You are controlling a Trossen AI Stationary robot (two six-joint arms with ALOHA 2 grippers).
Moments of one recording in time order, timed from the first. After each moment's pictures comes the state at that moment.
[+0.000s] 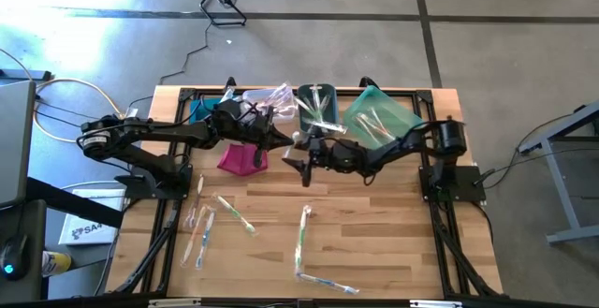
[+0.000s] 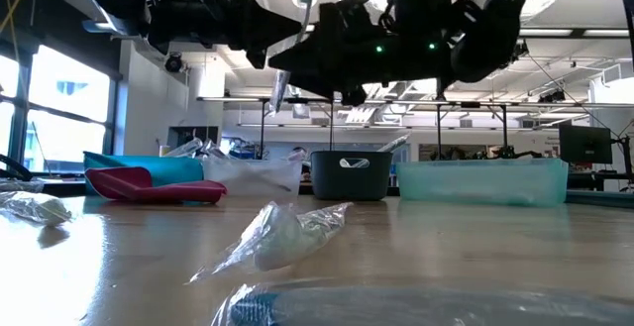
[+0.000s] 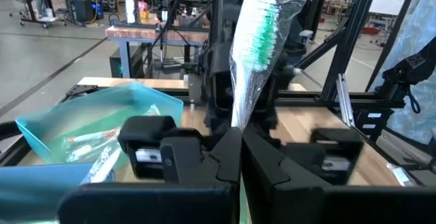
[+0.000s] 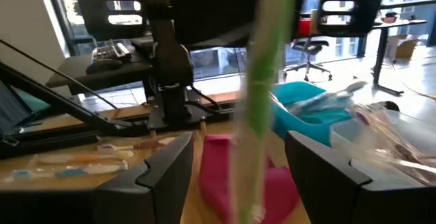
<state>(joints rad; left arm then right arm) 0.34 1.31 0.66 0.63 0.49 -0.03 -0.04 1.90 0.84 1.08 0.12 0.11</state>
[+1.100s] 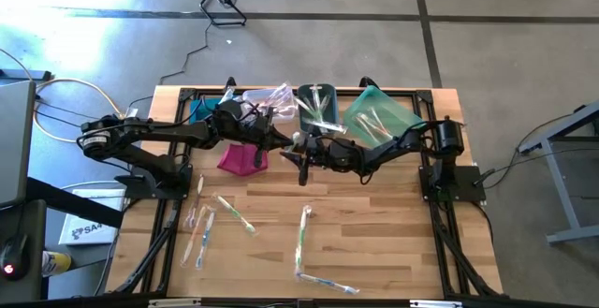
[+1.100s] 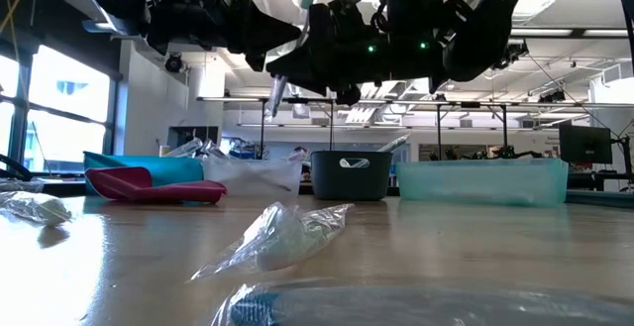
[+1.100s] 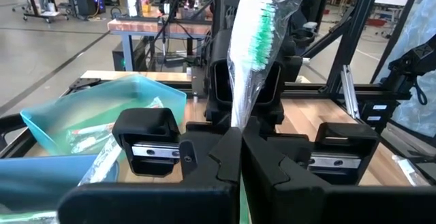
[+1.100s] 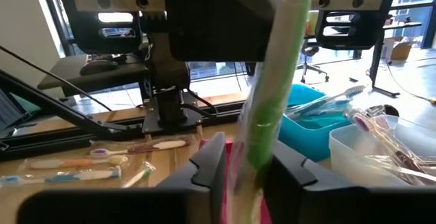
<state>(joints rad) 0.34 1.31 0.66 0.59 0.48 0.00 -0.05 1.92 0.88 1.06 0.13 0.10</state>
